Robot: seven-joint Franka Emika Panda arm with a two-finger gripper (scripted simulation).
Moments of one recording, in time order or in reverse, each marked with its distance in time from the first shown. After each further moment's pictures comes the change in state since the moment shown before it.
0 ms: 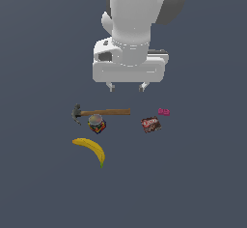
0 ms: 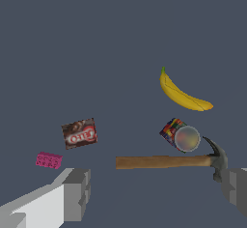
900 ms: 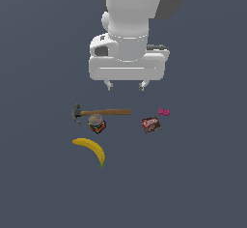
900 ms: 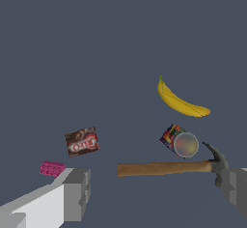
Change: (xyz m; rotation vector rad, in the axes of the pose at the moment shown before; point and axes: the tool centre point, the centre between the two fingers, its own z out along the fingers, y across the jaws) arm 0.010 0.004 -0.013 0.016 0.047 0.027
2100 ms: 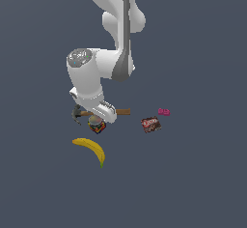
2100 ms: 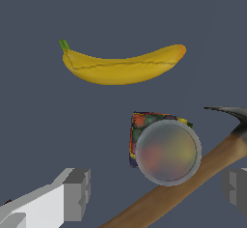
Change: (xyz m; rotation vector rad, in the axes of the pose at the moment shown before) arm -0.040 0.122 0.196 0.005 -0.064 0.588
